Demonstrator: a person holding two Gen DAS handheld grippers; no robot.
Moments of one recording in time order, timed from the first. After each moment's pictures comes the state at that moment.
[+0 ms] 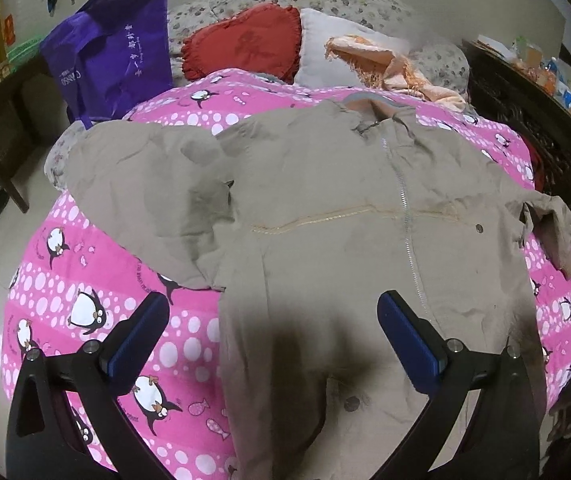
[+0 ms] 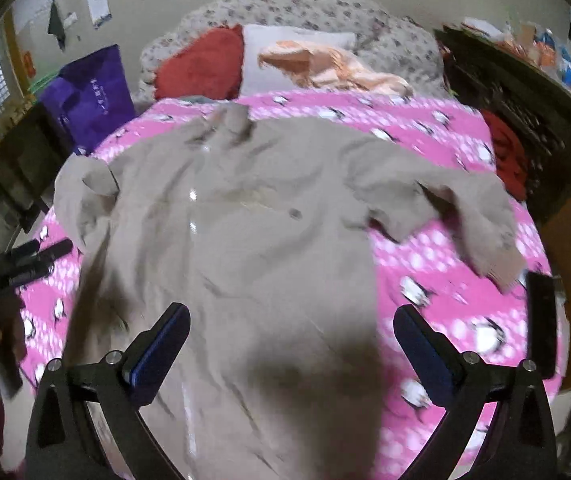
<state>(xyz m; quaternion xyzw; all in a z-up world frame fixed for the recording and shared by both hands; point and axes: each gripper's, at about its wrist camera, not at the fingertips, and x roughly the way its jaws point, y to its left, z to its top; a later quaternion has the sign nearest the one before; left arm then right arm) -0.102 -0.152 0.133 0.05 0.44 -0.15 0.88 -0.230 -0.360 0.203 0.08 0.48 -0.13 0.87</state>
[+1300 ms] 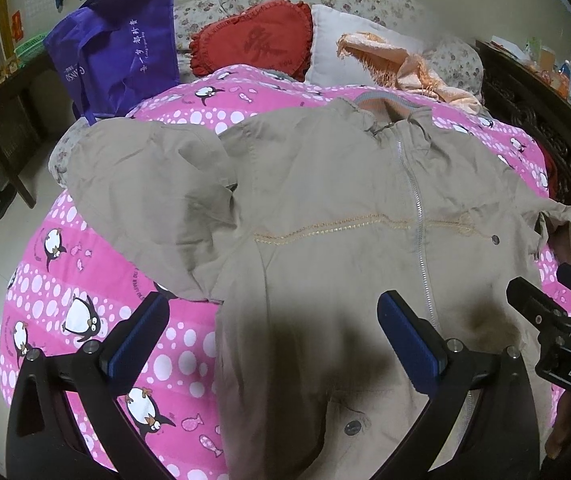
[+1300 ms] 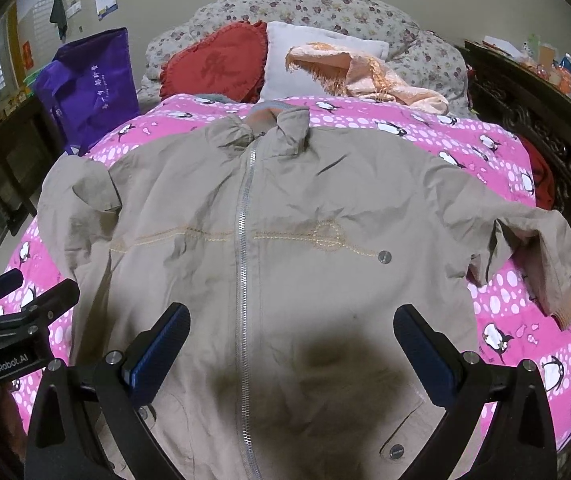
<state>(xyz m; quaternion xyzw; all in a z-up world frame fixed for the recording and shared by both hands) -0.087 -0.155 0.119 0.05 0.44 -0.14 0.89 -0.134 -0.299 0.153 0.06 0.47 -0.15 0.87</state>
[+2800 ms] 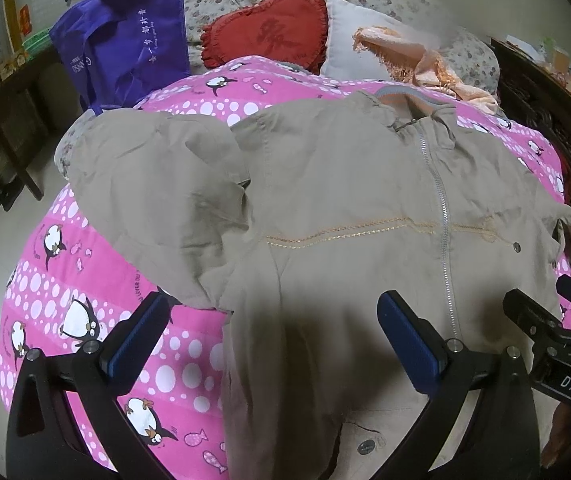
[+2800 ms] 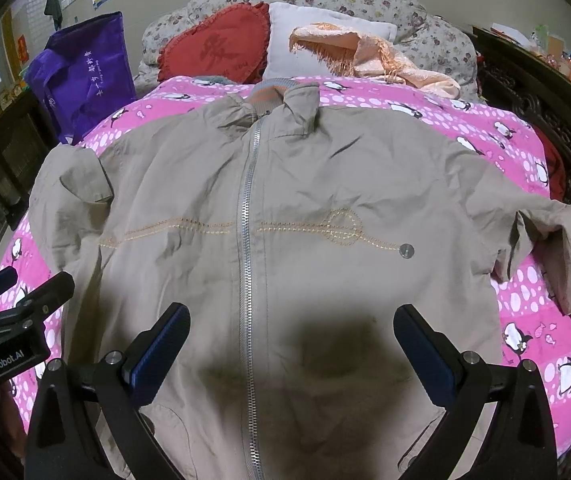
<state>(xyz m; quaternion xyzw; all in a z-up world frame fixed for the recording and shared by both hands) -0.069 -0.154 0.104 0.05 0.45 -0.11 0.88 -0.113 -0.301 0.129 0.07 0.49 -0.14 0.86</state>
